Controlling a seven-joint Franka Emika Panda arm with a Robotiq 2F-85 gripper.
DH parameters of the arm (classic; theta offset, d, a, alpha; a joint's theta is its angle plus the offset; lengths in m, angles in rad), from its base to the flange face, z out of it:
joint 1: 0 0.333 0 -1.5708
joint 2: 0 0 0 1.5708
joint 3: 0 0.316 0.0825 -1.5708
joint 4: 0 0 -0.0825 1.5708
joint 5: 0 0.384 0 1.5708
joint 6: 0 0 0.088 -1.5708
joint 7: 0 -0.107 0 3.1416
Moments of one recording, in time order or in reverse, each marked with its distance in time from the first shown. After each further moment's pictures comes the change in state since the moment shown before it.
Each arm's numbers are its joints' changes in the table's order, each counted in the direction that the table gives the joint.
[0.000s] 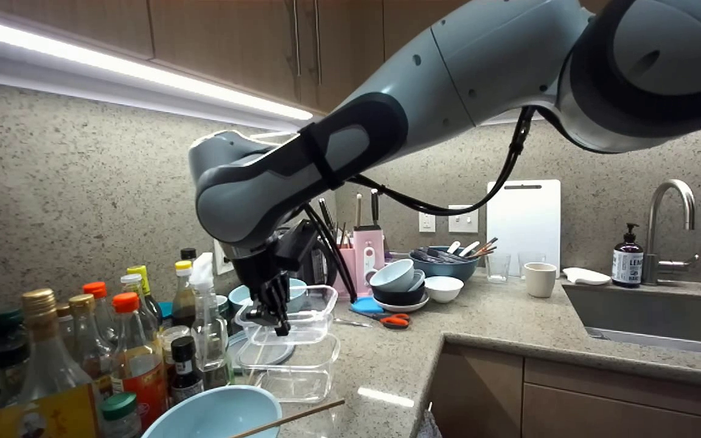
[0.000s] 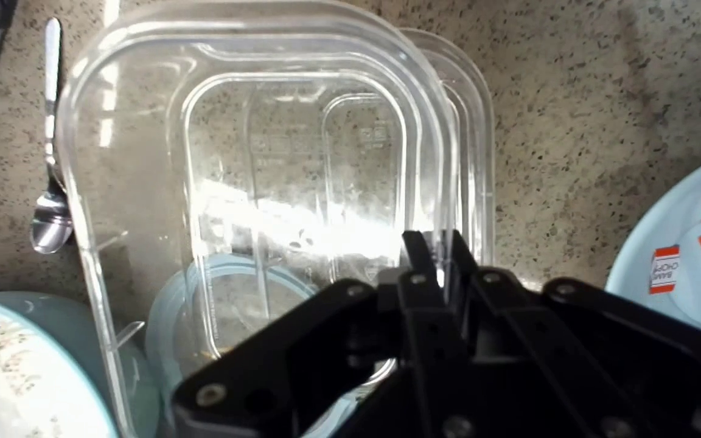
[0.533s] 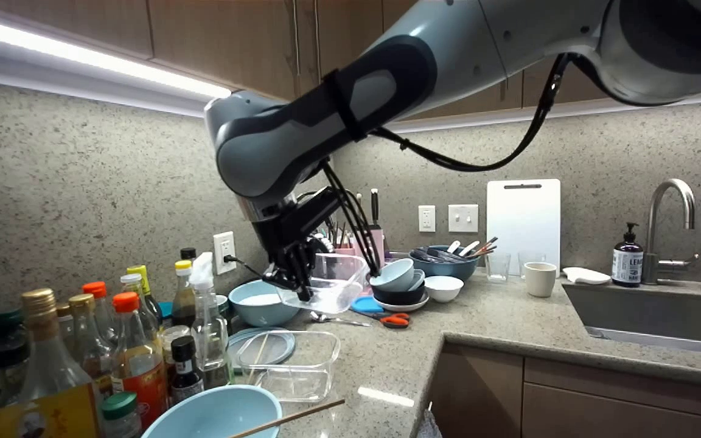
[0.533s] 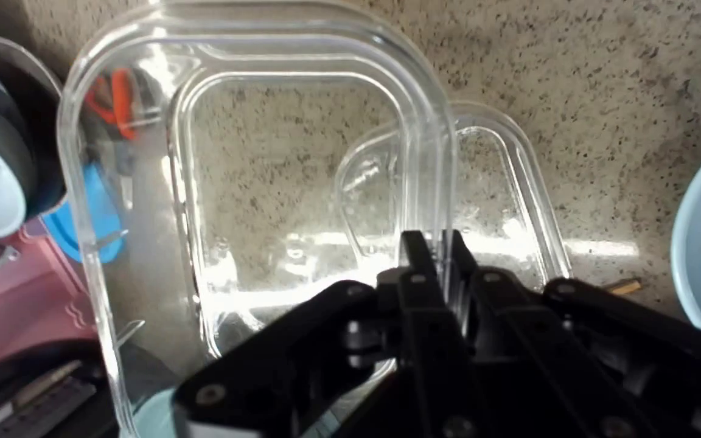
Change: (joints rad) arm 0.015 -0.157 -0.067 0.117 0.004 -0.048 -0.280
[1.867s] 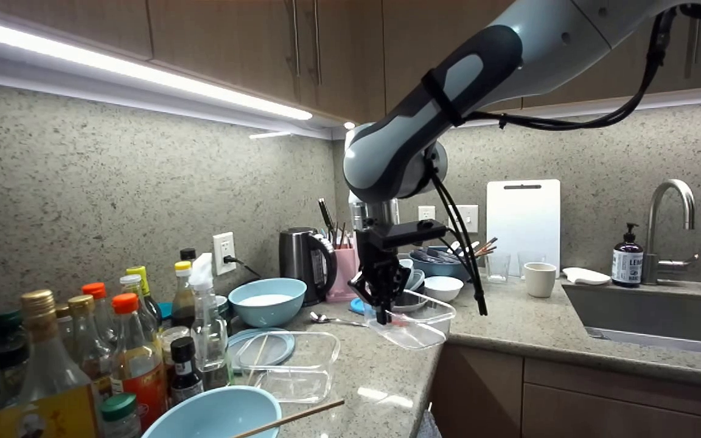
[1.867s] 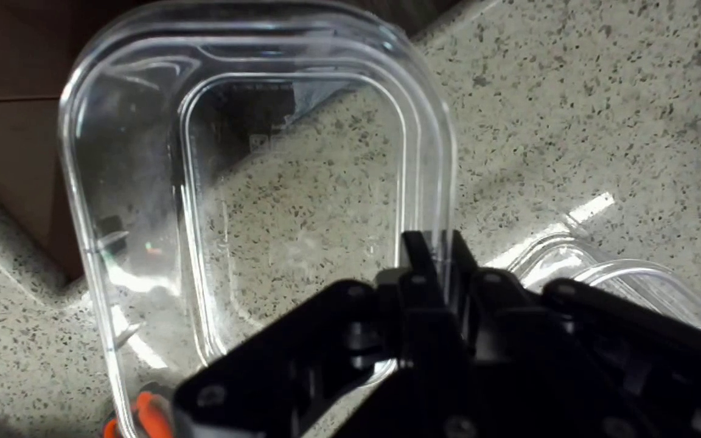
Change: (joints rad) arm -0.267 -0.274 0.010 0.542 0.353 0.264 -0.130
